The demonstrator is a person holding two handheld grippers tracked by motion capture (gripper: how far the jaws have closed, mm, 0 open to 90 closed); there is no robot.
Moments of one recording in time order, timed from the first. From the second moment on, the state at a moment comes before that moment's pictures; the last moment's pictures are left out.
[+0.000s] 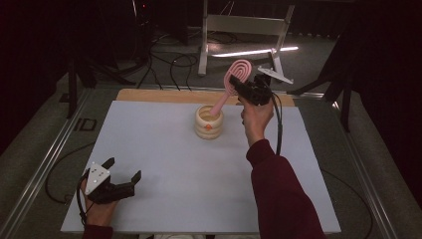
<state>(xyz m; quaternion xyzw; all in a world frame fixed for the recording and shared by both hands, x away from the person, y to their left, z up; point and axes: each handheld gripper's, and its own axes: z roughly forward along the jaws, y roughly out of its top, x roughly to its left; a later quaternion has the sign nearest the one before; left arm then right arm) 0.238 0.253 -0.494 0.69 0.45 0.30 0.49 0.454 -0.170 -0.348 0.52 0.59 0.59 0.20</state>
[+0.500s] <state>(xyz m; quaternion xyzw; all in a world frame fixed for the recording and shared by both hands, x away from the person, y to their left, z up) 0.238 0.252 -0.494 0.69 0.45 0.30 0.49 0.457 -0.169 -0.353 0.52 0.59 0.59 0.21</state>
